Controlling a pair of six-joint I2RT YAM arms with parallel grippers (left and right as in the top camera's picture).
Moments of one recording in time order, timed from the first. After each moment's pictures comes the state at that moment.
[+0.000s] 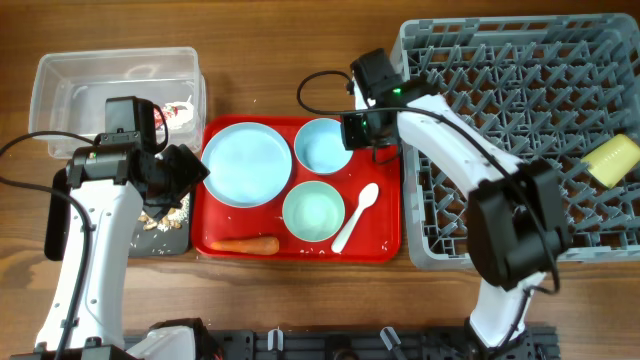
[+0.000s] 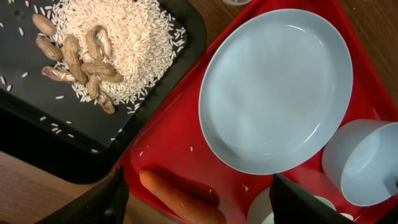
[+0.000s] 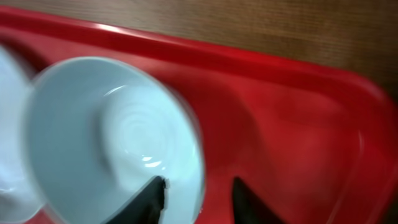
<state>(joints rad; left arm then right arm) 0.08 1.35 1.10 -1.08 0.07 -0.67 0.44 2.01 1.48 -0.75 -0.16 0.33</state>
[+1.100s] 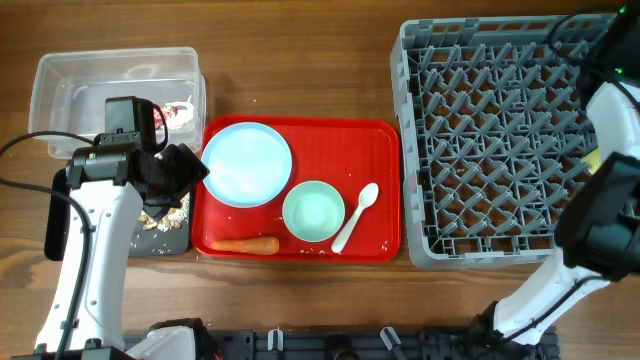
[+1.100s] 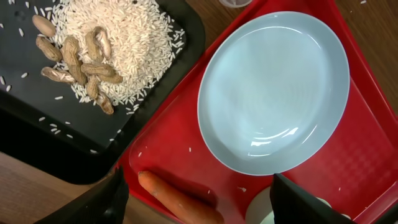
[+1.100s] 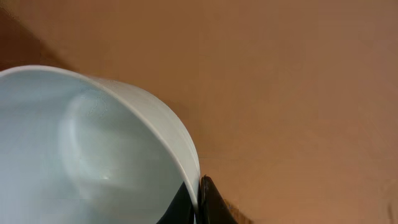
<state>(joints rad) 0.08 1.35 1.10 -1.07 0.07 -0.67 -0.38 2.04 1.55 -0.06 1.06 -0.29</state>
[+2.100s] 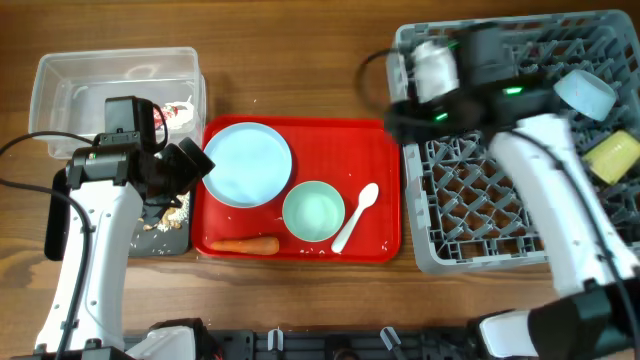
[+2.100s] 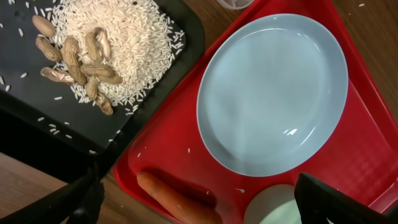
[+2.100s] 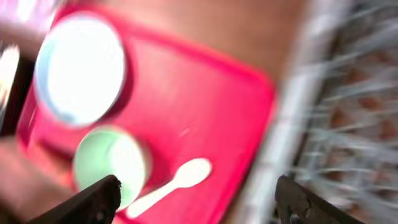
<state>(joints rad) 0.08 1.35 1.10 -1.07 0.07 -0.68 0.26 1.59 1.48 -1.03 -0.30 -0.03</state>
